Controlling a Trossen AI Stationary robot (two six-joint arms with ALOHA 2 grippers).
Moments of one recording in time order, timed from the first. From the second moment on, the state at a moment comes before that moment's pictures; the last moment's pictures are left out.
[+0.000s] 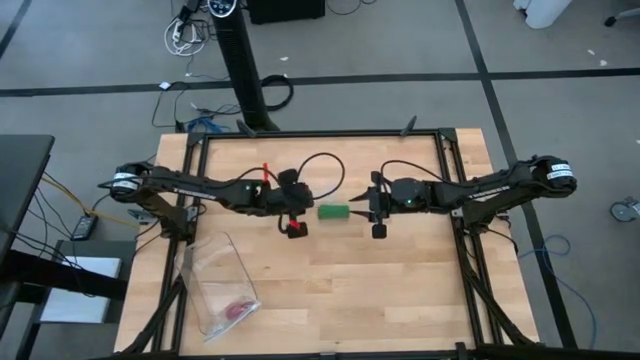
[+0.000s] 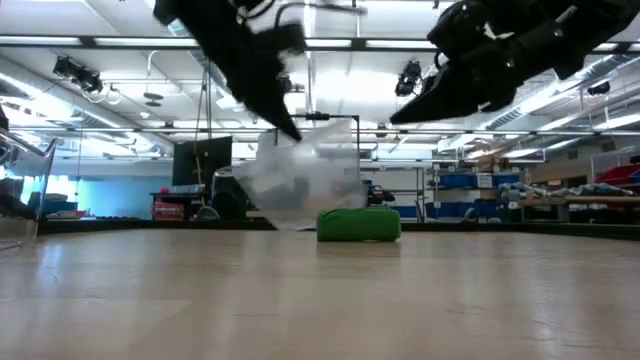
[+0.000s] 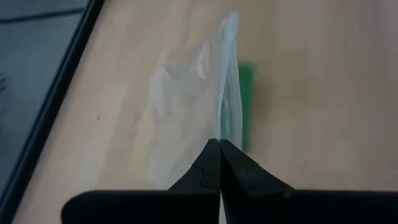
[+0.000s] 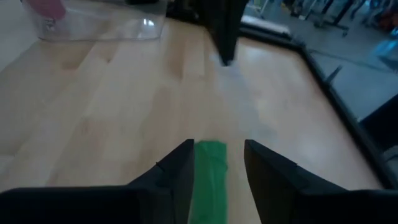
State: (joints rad) left arm -0.02 1.54 1.07 -0.34 -0.34 0.03; right arm 0.00 1.22 0.55 0.29 0.12 -0.25
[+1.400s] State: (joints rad) left arm -0.05 1.54 1.18 -0.23 -0.23 0.05; right arm 0.00 1.22 0.75 0.10 0.02 -0.29
